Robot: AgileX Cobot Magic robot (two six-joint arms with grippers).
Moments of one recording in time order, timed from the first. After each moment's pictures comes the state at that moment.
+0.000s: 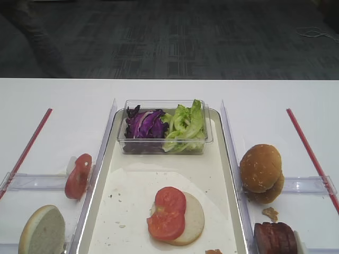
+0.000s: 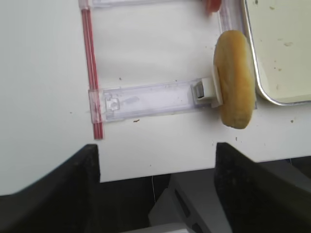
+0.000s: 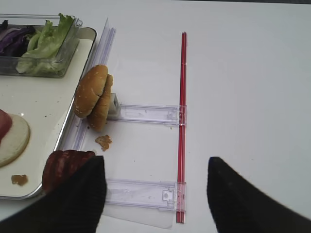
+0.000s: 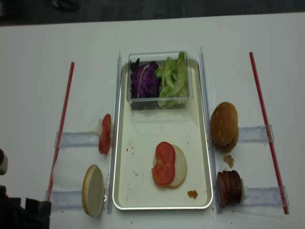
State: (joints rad) left arm -0.03 0.50 -0.49 -0.08 1.15 0.05; right arm -0.04 -0.02 -0.47 0.15 1.13 -0.10
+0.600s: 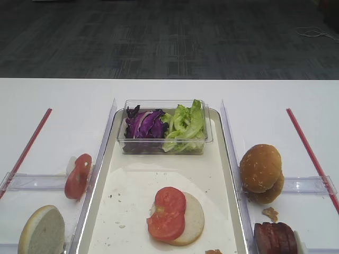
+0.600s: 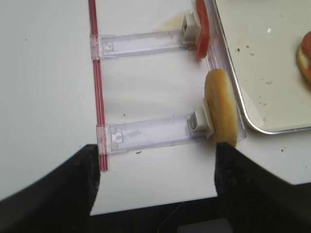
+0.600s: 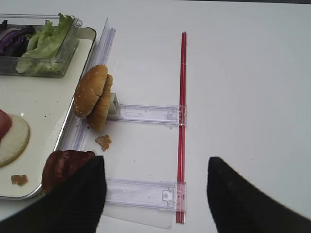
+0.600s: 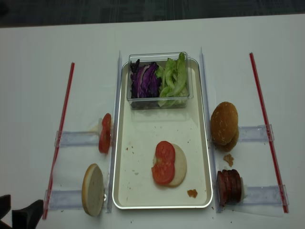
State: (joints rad) left arm -0.03 0.25 -0.49 -0.08 1.16 0.05; right arm -0.04 -0.02 -0.47 0.15 1.13 -0.10
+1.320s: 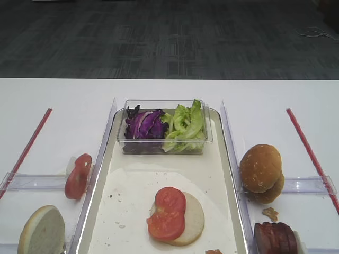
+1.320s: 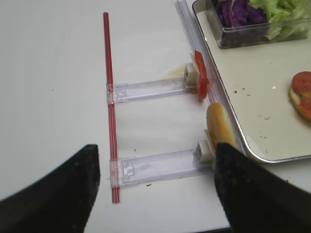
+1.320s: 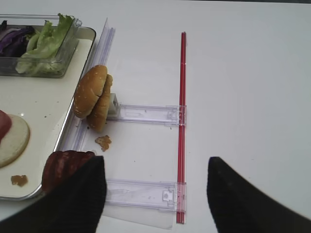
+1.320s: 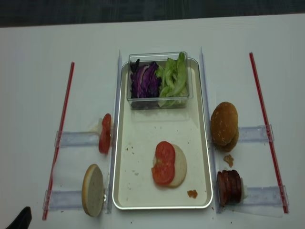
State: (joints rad) left arm -0.03 -0.02 -0.49 -0.06 1.18 0.05; right arm -0.04 -0.02 -0.47 0.15 1.13 -0.10
